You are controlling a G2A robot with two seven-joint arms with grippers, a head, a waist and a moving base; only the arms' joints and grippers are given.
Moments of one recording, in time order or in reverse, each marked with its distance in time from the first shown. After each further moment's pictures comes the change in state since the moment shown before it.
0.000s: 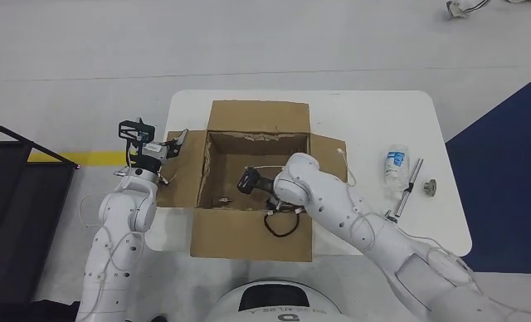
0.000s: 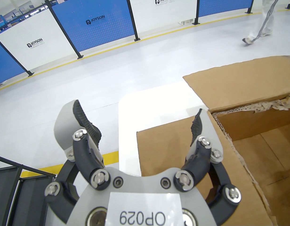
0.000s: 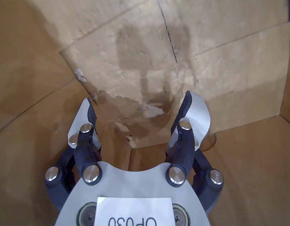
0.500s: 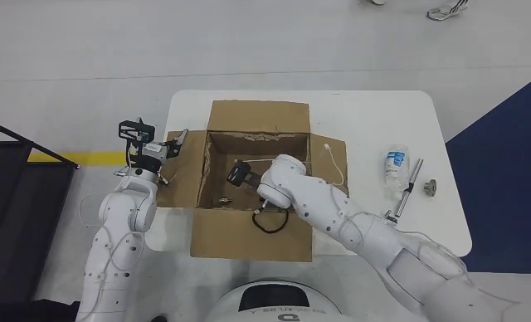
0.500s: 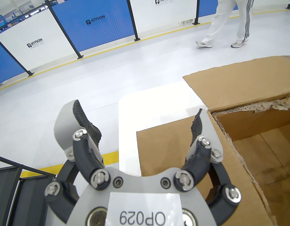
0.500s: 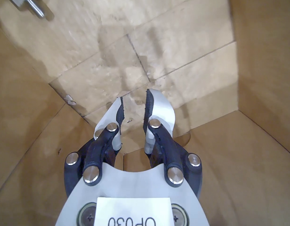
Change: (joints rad) left arm 0.000 0.000 0.000 0.000 0.000 0.000 0.000; right arm 0.012 -0.027 -0.044 -0.071 -0.158 0.141 -0.056
